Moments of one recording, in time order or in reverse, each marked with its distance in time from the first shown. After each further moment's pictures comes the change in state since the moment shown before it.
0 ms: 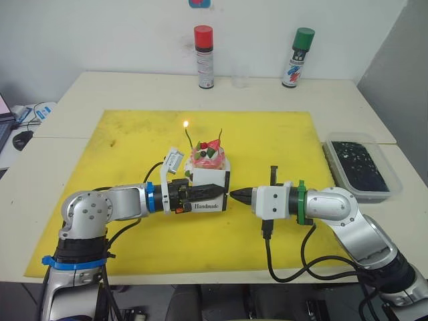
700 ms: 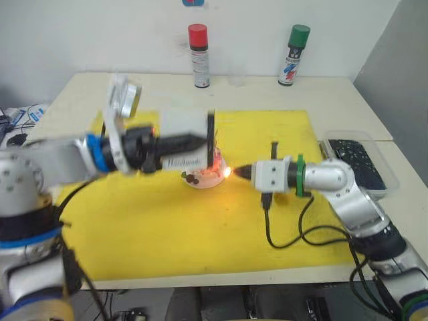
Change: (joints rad) left arm -0.061 0.303 0.178 -0.094 -0.386 0.021 0.092; right arm -0.235 0.030 -0.051 0.269 -0.014 -0.098 0.020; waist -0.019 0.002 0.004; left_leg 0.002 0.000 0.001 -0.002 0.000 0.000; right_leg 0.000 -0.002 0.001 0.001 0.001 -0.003
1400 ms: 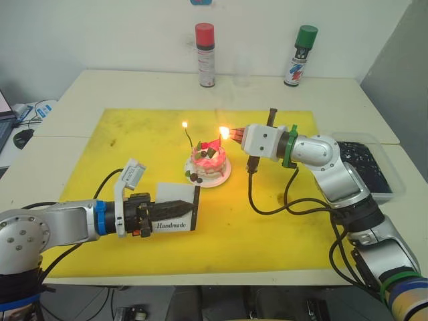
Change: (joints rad) left arm 0.321 0.058 -0.053 -0.102 0.120 -0.095 -0.102; right arm -0.157 0.121 -0.007 0.224 -0.084 -0.127 -0.137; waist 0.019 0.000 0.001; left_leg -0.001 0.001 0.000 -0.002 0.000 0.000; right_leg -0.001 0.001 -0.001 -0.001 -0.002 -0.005
